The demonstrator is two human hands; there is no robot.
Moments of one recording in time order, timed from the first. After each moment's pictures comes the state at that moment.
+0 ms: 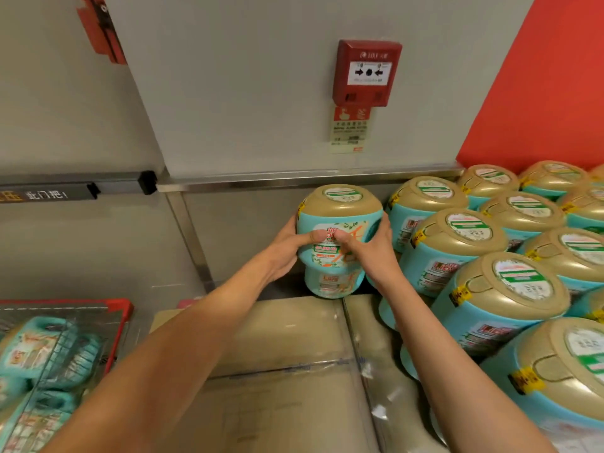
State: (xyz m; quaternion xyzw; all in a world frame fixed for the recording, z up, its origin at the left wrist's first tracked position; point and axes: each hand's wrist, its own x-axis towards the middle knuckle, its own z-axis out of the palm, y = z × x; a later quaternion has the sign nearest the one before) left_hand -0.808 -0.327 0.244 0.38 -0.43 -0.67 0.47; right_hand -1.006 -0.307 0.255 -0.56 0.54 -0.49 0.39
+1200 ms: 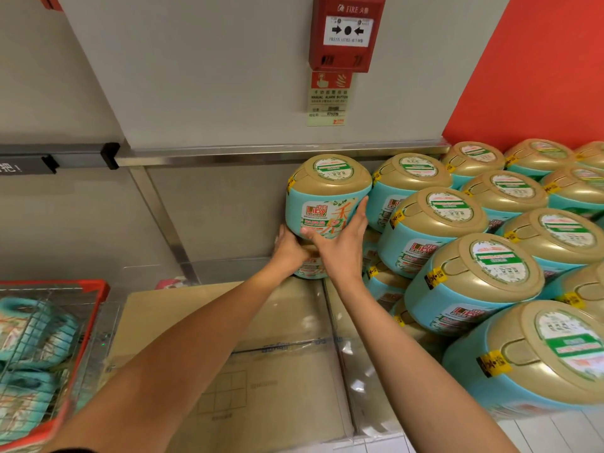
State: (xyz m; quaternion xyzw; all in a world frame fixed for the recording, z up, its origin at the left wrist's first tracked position) left_hand -0.868 -0.336 0.166 0.62 -0.53 -0.43 0.40; right_hand -0.988 -0.309 0.202 -0.55 0.62 -0.50 0.26
